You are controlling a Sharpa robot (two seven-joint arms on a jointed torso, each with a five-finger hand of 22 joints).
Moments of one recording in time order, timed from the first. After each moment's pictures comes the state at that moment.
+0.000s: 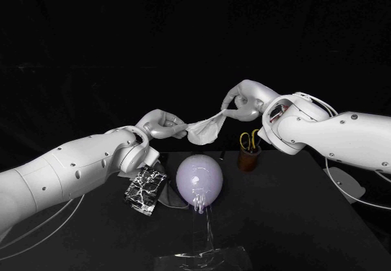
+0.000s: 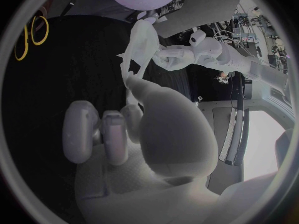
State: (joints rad) left arm 1.31 -0.51 -0.09 1.11 -0.51 -0.20 0.21; left_hand 1.49 -0.12 0.56 0.18 0.05 0.94 0.13 0.43 0.64 1.28 0.10 0.07 0.08 0.97 0.09 0.31 0.43 0.16 0.83 0.29 0.23 0.09; right arm 1.52 -0.88 -0.16 1.61 -1.24 -0.49 -0.30; right_hand 1.40 -0.10 0.50 0.09 0.05 1.02 0.06 0.46 0.46 1.43 0.01 1.38 1.31 1.46 -0.06 1.57 1.31 0.06 1.46 0.04 1.33 1.31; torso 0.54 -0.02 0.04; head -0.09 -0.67
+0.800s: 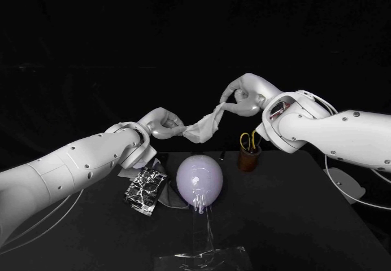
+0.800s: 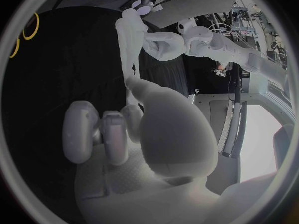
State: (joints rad) left arm 1.31 -0.44 -0.09 0.97 -0.77 -0.20 0.24; left_hand 1.49 -0.12 0.57 0.18 0.05 0.93 0.14 0.43 0.64 1.28 0.10 0.07 0.08 0.97 0.09 0.31 0.43 0.15 0.83 0.29 0.23 0.09; right arm 1.52 -0.88 -0.15 1.62 -1.19 -0.57 -0.25; right_hand 1.40 -0.10 0.50 0.08 0.05 1.03 0.06 0.46 0.46 1.43 0.01 1.37 1.31 1.46 -0.06 1.57 1.31 0.06 1.46 0.04 1.33 1.31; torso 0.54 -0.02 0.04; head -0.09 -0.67
